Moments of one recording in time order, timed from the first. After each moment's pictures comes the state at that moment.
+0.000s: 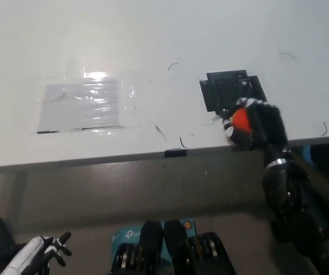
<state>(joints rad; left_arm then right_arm) 0.01 0.47 -0.13 0.17 0.23 0.04 -0.21 -0.64 -0.17 0.28 0.65 -0.63 -0.13 -0.45</state>
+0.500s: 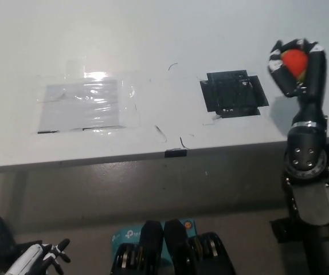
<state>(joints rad) 0.02 0.46 -0.13 0.18 0.23 0.04 -0.21 -0.68 -0.04 -0.10 0.40 -0.32 -0.09 -0.42</state>
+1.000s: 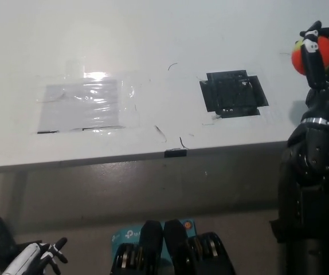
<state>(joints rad) 0.02 0.46 -0.11 0.18 0.23 0.04 -0.21 -0.64 0.12 -0.25 0.12 -0.02 -0.01 -0.38</state>
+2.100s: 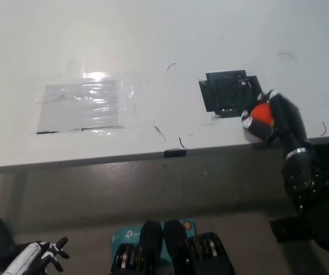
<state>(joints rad) 0.02 0.46 -0.12 0.18 0.23 0.04 -0.21 -0.66 -0.28 0.43 0.59 -0.39 0.08 -0.28</state>
